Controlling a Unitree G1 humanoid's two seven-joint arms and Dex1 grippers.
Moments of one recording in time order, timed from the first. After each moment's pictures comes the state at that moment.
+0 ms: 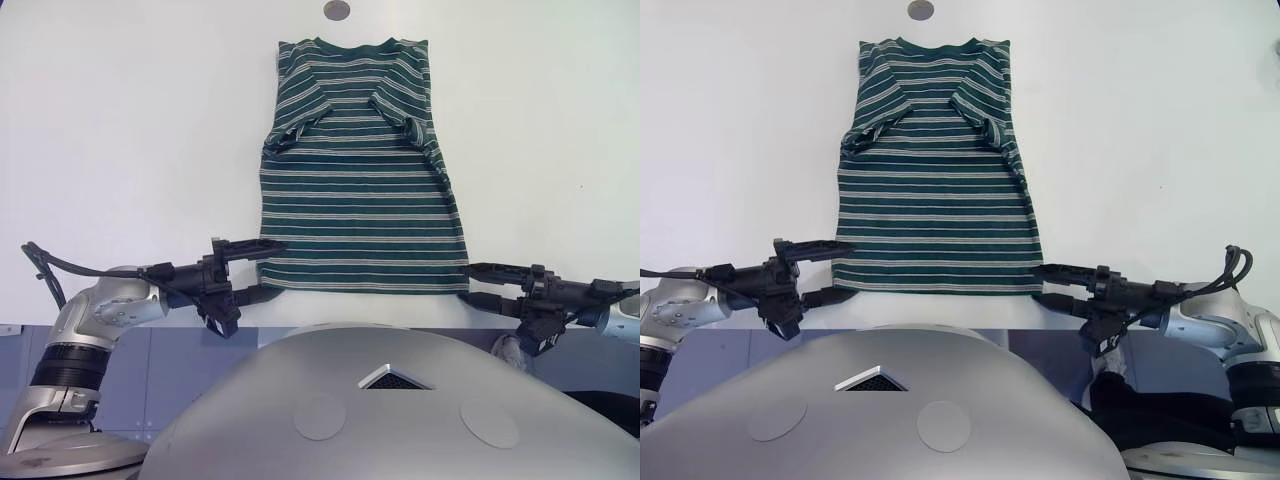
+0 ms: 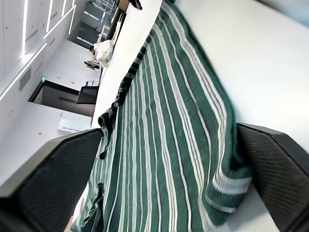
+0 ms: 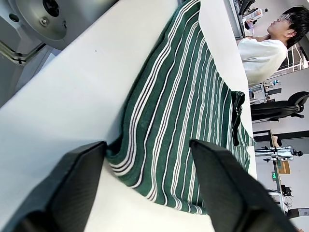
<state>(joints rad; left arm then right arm) 0.38 0.78 -0.12 0.08 0.42 -1.27 -0.59 0.43 -0.97 -0.02 0.24 -0.46 -1.42 0.53</state>
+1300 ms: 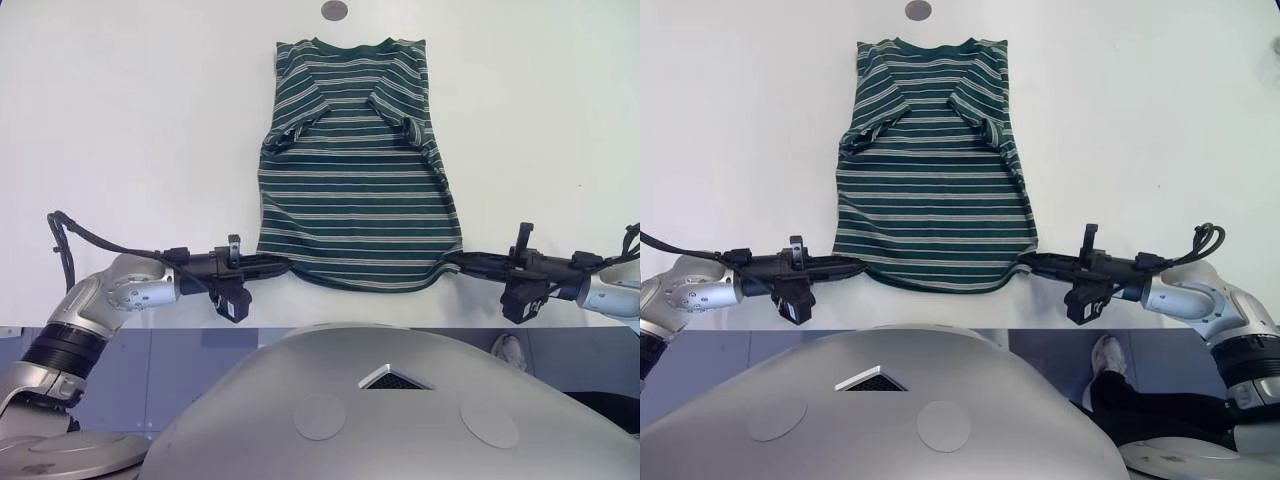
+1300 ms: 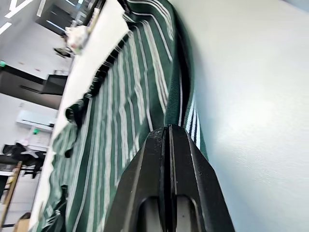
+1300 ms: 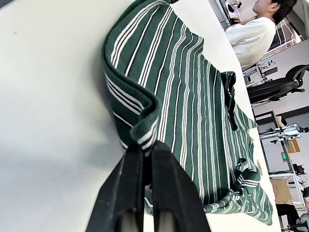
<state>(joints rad) 0.26 0.95 -0.38 0.02 0.28 -0.98 -0.62 0.28 -1.03 0.24 0.26 -0.24 -1.24 0.54</state>
